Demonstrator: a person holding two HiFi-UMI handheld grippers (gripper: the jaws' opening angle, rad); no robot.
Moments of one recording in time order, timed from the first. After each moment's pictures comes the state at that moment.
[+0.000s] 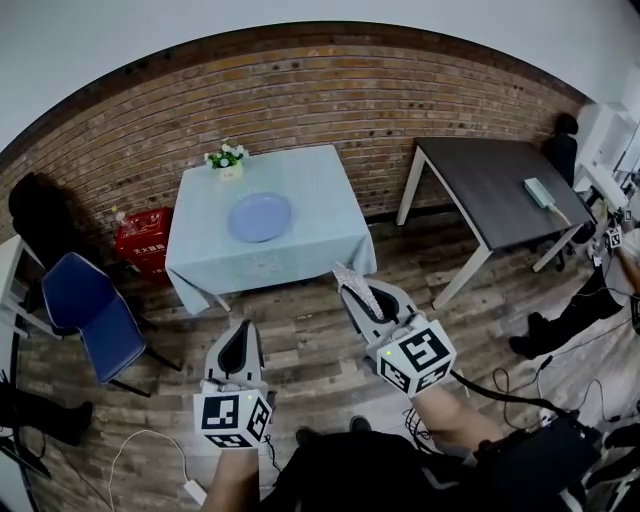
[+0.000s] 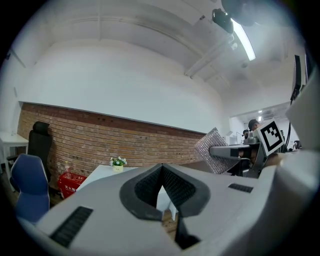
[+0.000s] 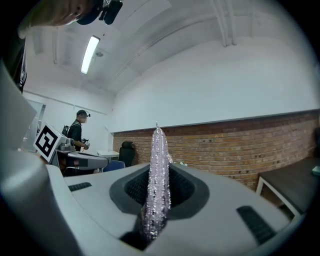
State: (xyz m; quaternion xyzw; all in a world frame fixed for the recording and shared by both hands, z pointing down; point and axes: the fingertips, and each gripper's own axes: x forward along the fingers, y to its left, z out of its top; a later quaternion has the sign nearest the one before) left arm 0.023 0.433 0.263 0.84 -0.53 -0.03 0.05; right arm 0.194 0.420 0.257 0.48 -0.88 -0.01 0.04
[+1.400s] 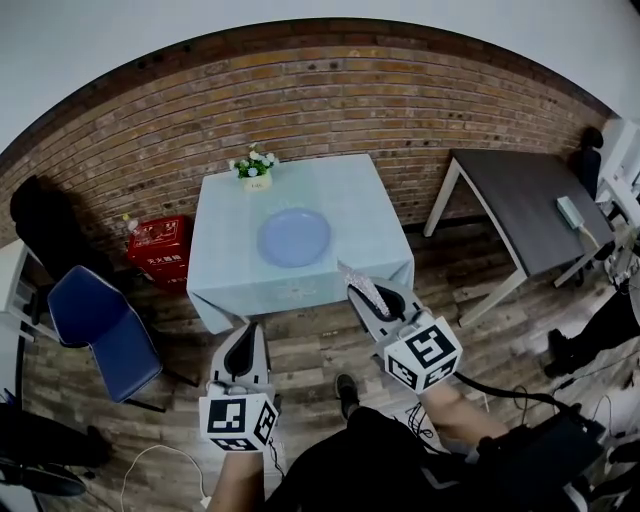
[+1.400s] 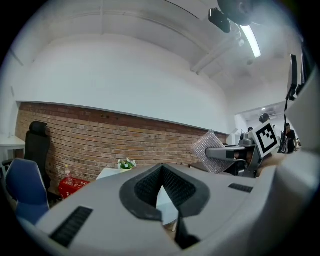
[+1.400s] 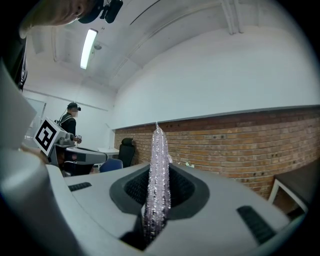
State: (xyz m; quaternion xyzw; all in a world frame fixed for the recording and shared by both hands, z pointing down) left arm -0.049 0.300 0.274 0.84 -0.54 -0.02 0.04; right arm 0.119 0.272 0.278 0.46 -0.89 0.00 0.05
